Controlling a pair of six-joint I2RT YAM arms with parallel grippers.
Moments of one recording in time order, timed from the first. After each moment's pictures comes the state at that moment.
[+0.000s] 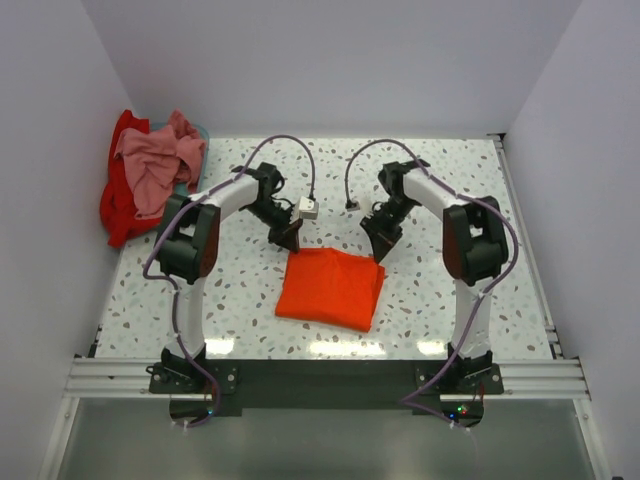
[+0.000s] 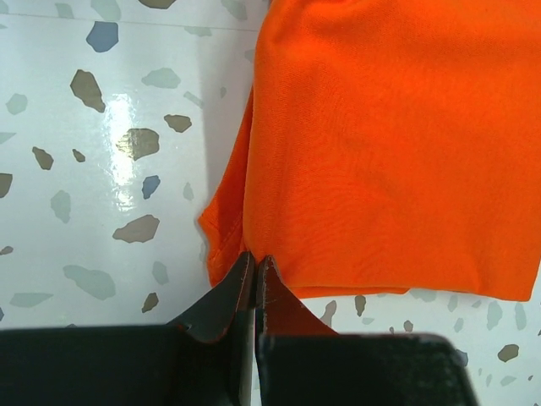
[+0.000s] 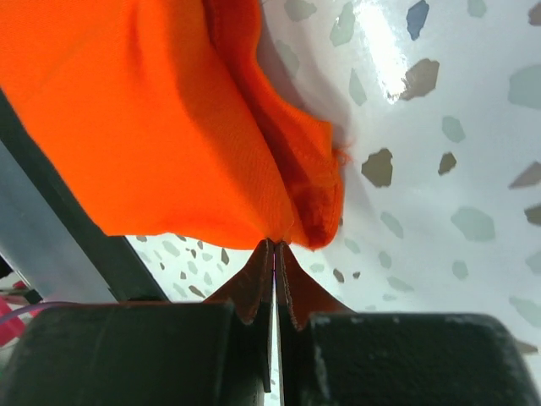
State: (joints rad) left arm -0.34 2.13 1.57 -1.01 0.83 1.16; right arm 0.32 2.10 1.62 -1.24 -0.54 -0.67
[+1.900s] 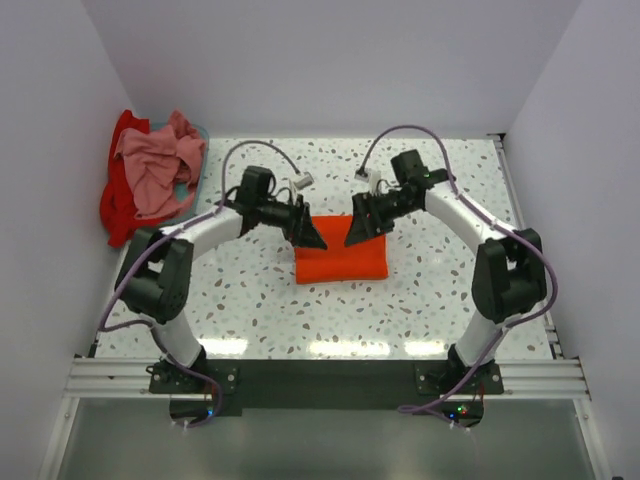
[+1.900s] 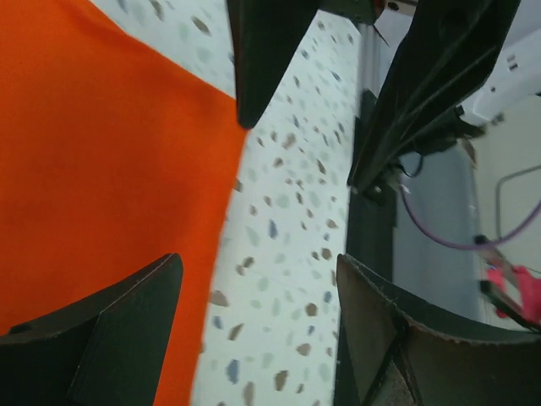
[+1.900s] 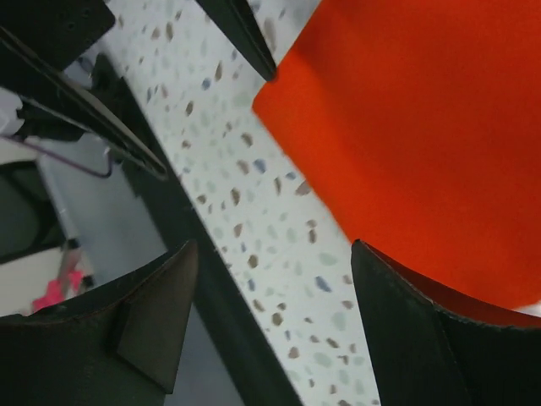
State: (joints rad) left arm -0.34 1.73 1.14 -0.11 1.08 -0.06; right arm 0.31 1.73 1.43 -0.80 -0.81 -0.04
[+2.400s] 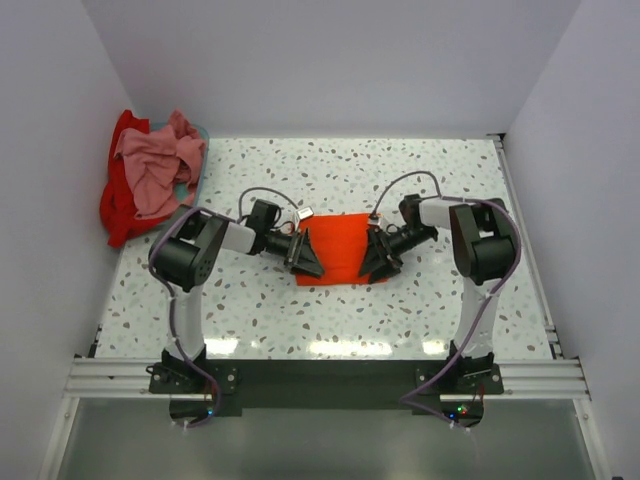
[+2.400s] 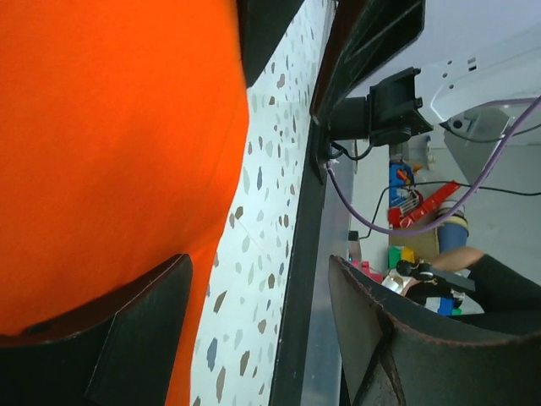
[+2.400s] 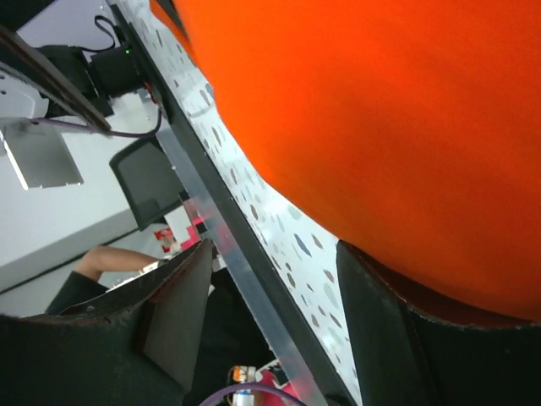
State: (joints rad) left arm -0.39 2.05 0.96 0.18 1.26 -0.43; right arm 0.22 2.07 1.22 -0.86 -1.00 -0.10
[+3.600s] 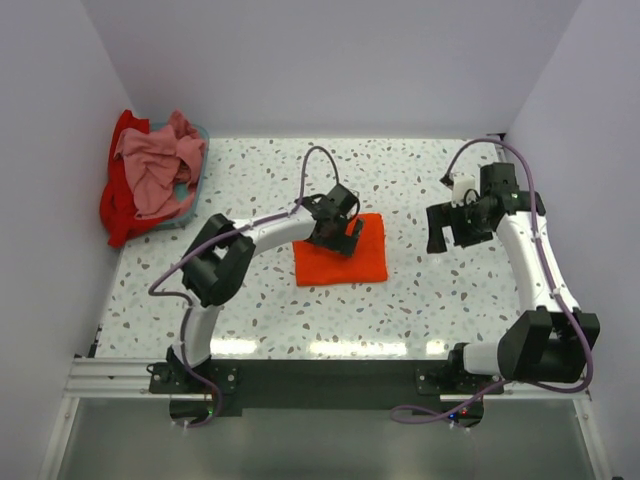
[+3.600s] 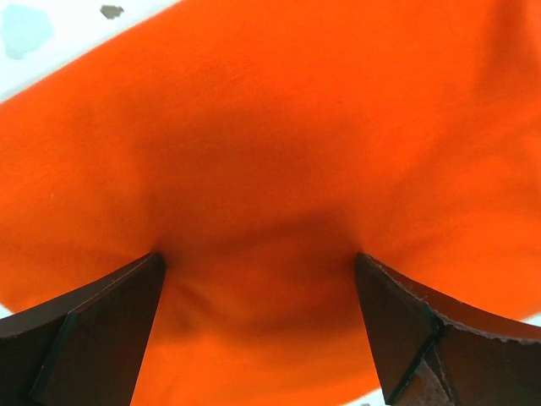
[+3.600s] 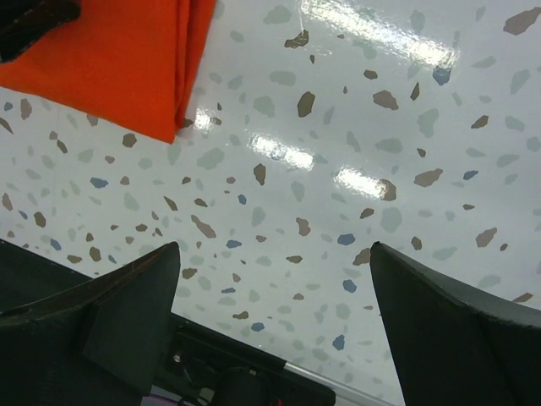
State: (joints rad) left arm -0.77 2.07 1.54 -0.54 -0.13 -0.38; right arm -0.06 1.34 1.22 -1.05 -0.32 -0.28
